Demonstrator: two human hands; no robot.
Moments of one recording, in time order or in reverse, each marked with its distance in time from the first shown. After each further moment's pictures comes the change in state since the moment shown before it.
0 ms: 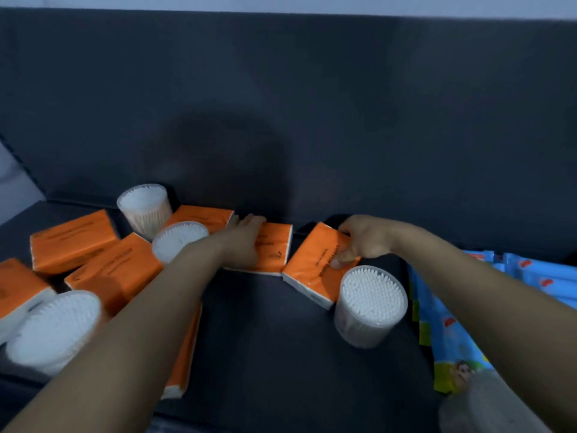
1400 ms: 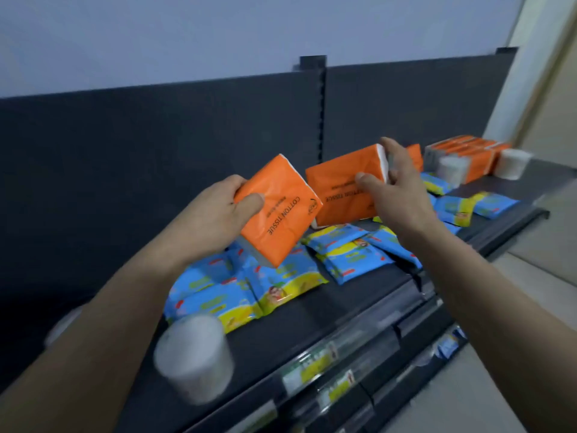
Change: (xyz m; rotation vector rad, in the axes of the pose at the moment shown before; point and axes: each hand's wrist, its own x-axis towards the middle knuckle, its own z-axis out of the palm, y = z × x) left_hand -0.142 0.351 0.011 -0.372 0.225 0.842; right_hand -0.359 0.209 0.038 0.918 1.505 0.272
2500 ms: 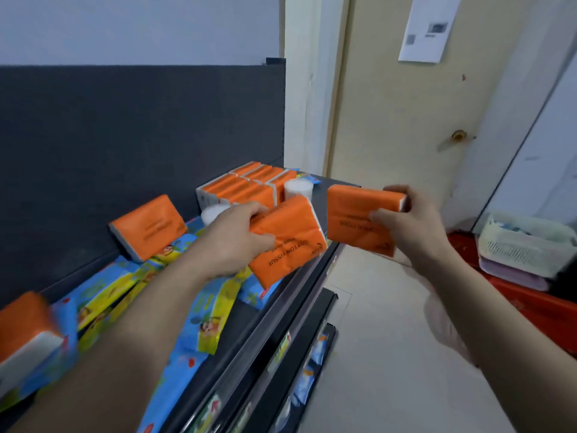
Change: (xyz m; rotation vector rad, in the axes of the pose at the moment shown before) left_hand 0.299 0.302 0.408 -0.172 -0.392 0.332; right_hand 0.210 0.184 -0.456 -0.279 0.509 0.263
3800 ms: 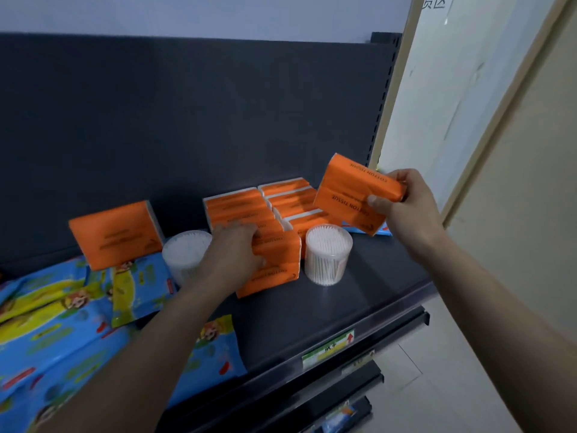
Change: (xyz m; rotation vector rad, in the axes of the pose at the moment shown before) left_hand 0.204 -0.057 0.095 0.358 0.296 -0.571; right_hand 0.311 0.059 0.116 0.137 -0.568 -0.192
